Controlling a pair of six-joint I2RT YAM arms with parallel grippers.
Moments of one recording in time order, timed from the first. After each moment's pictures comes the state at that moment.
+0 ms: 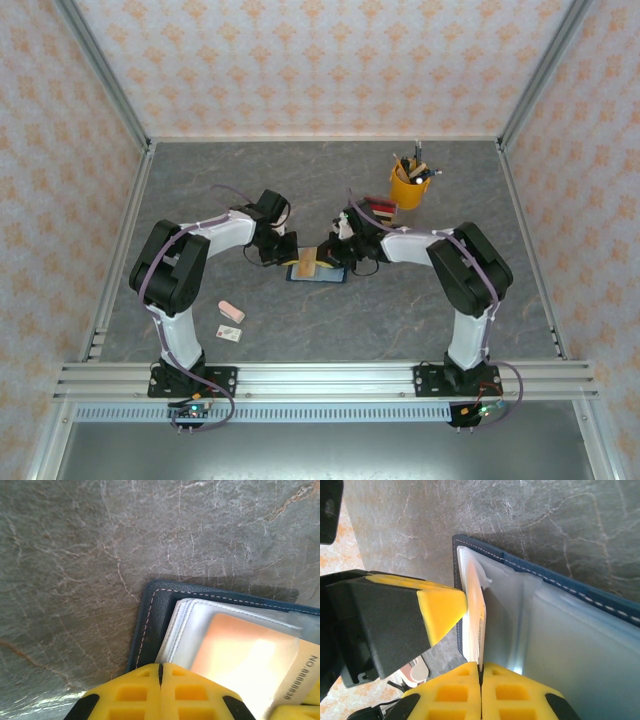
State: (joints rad) left arm -0.38 1.86 1.12 -0.56 0.36 -0.64; right arm 0.58 1.86 1.00 -0.04 -0.66 0.89
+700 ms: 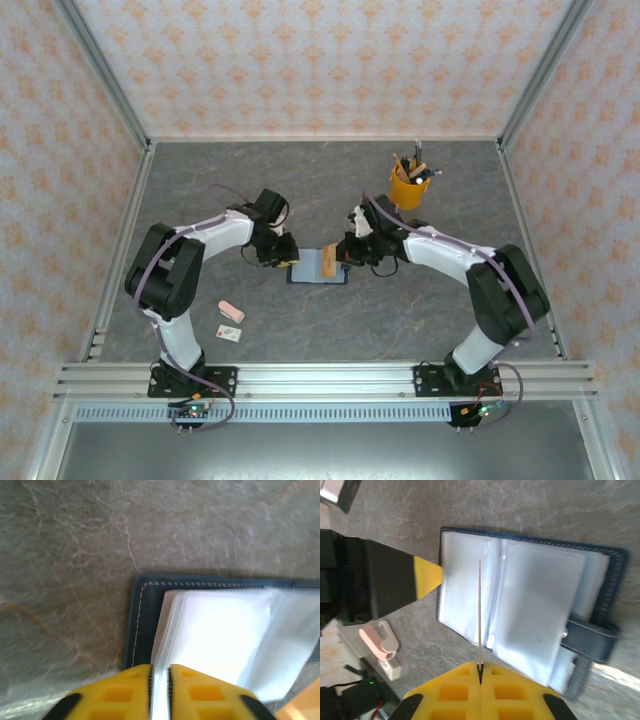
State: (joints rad) left arm -0.38 1.80 1.12 -0.63 0.34 -0.66; right arm 0.55 1.59 0.98 -0.36 -0.51 0.61
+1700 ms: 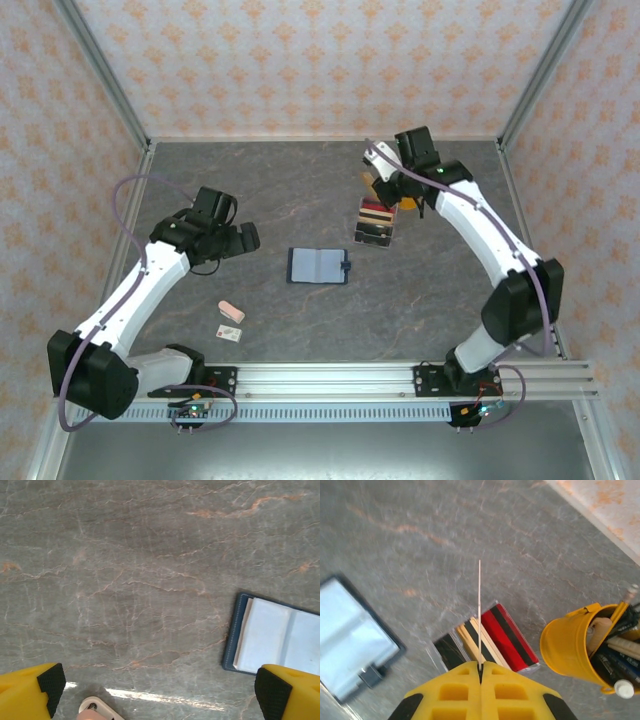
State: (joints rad) left arm -0.28 1.20 1.04 -0.94 -0.10 -0.59; right arm 0.36 1.63 1.55 -0.83 -0.14 -0.46
